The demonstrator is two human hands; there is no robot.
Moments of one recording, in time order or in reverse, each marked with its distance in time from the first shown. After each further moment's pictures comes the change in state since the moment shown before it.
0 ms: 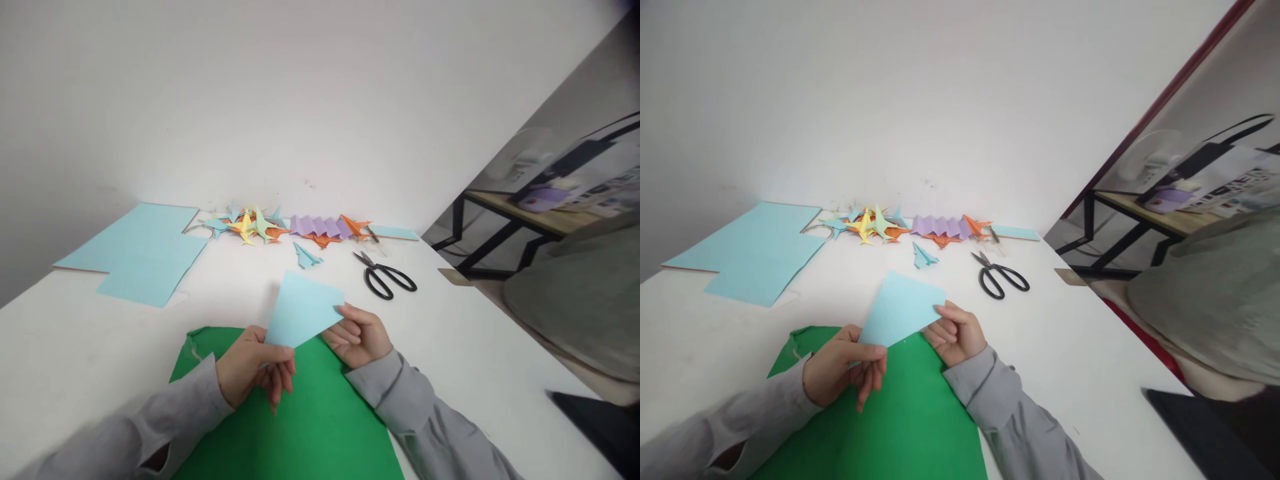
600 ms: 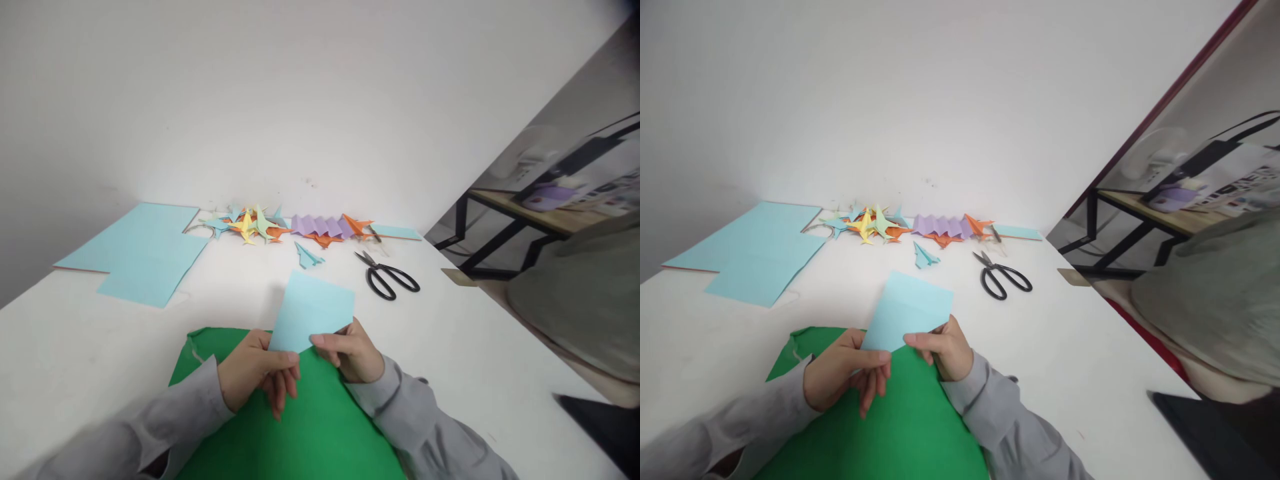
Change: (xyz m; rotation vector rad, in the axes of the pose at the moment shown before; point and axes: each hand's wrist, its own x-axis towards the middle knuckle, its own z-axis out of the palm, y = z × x) left_hand 0.000 0.000 0.000 0.060 -0.019 0.003; right_hand -0.006 0.017 0.016 -0.553 -0.033 -0.067
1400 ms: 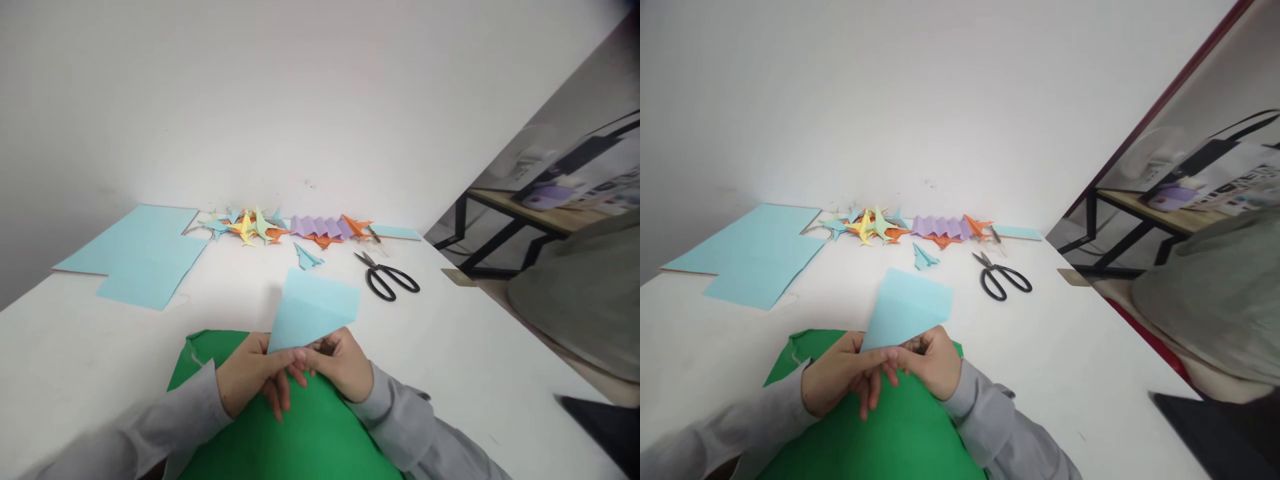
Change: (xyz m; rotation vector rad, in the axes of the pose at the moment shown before) left_hand 0.000 0.001 0.003 0.063 0.056 -0.008; right_hand -0.006 0.008 0.008 -0.285 -0.112 -0.023
